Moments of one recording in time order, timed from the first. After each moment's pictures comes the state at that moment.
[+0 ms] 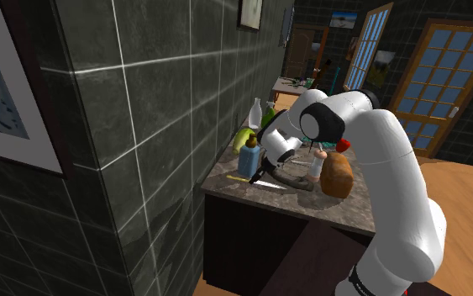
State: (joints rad) arm -0.10 0.67 -0.41 -1.95 1.35 2.46 -1.82
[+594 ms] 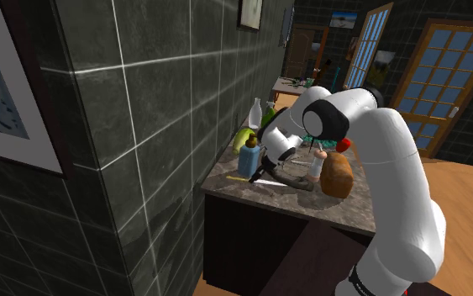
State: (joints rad) arm -0.09 0.63 -0.42 -1.98 1.32 2.45 -1.80
